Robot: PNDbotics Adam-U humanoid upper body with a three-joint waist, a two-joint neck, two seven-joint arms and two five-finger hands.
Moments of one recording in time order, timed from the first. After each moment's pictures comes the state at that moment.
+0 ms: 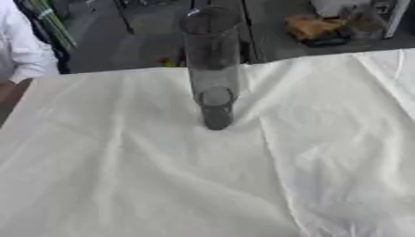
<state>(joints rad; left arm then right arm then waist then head) -1.19 0.68 -0.12 -1.68 0.71 0.06 0.75 -0.21 -0.27 -0.21 -1.98 -0.22 -0.54 -0.10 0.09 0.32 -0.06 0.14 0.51</state>
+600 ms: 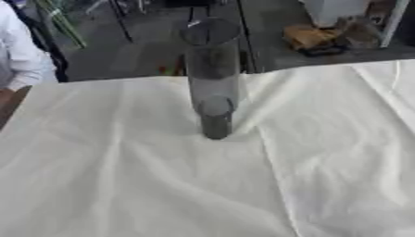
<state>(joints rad) -1.21 0.68 -0.12 -1.70 0.74 -0.01 0.77 -0.21 -0.27 -0.20 -1.98 -0.22 -0.55 -0.09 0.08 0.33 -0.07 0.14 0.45</state>
